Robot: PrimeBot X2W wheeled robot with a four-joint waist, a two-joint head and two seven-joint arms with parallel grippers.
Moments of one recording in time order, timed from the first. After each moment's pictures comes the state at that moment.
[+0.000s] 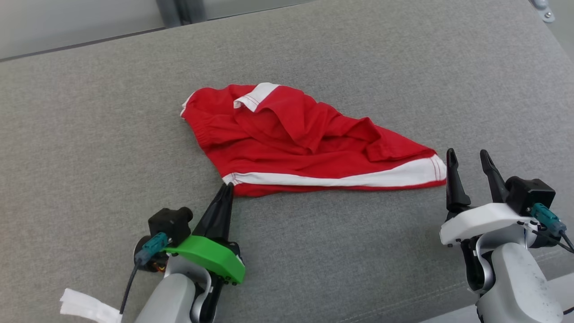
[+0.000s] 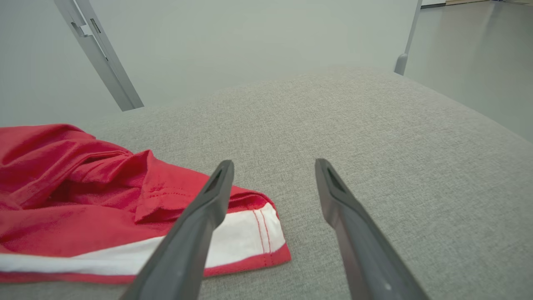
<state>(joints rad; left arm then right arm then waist) -0.31 0.05 -0.38 0.52 -0.48 -0.11 -0.26 -0.29 -0.05 -0.09 0.41 0.19 0.13 -0.26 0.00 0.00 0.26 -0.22</state>
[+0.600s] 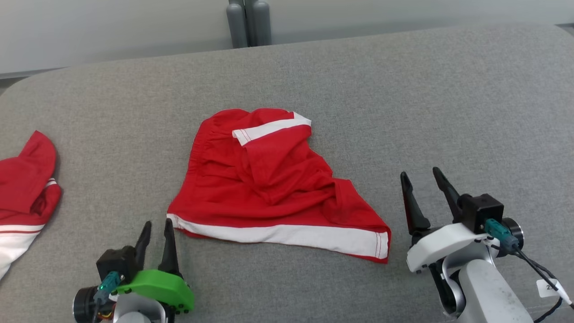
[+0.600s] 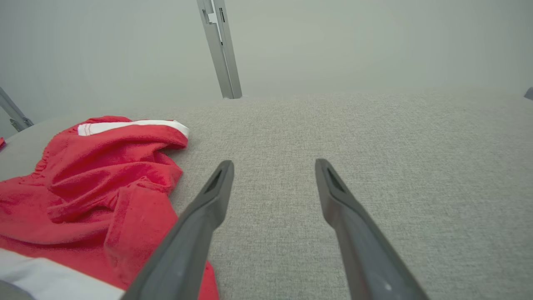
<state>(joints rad) -0.17 0.05 -0.07 0.51 -0.26 -0.04 -0.26 -0.24 -0.05 0.08 0.40 0.15 0.13 -0.26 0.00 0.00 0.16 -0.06</state>
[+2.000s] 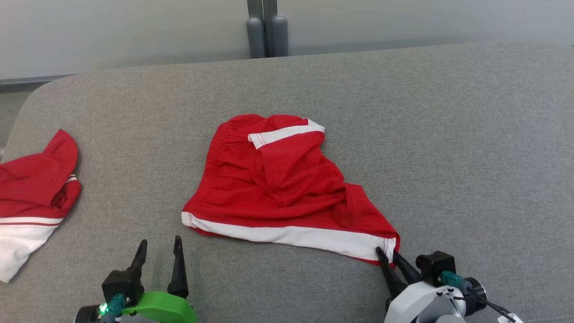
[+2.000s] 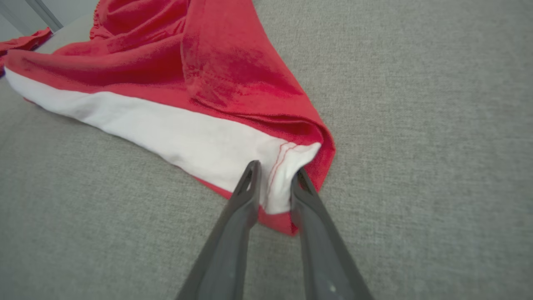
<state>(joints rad) -0.05 0.05 -0.08 0.41 -0.22 -0.01 -0.26 -0.14 -0.05 0.28 0.60 0.22 0.13 -0.26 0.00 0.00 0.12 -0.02</state>
